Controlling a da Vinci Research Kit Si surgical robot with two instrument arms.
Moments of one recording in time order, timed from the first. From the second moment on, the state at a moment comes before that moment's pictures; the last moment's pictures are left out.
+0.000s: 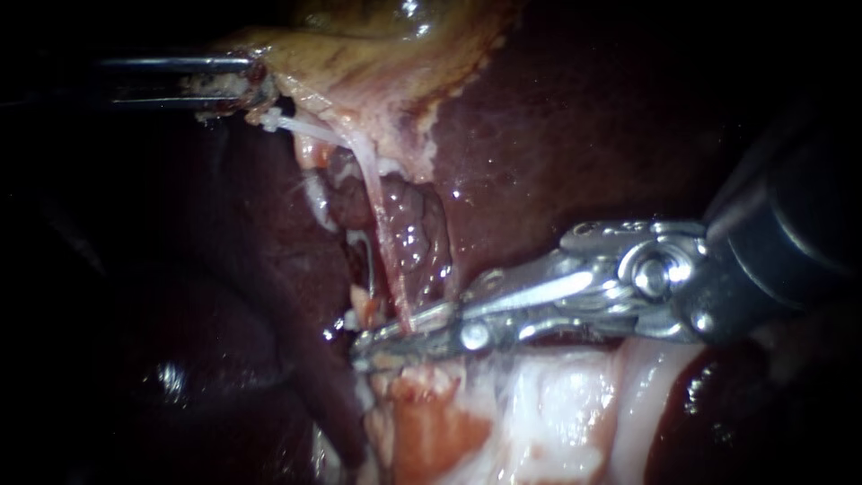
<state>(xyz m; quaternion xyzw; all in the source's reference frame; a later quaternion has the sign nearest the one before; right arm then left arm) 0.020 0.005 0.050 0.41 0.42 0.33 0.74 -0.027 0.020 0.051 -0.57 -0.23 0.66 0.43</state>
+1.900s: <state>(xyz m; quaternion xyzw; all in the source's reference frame) 0.007 0.006 0.054 0.19 0.54 0.13 0.81 -0.029 0.020 0.053 -0.57 -0.22 0.67 0.43</state>
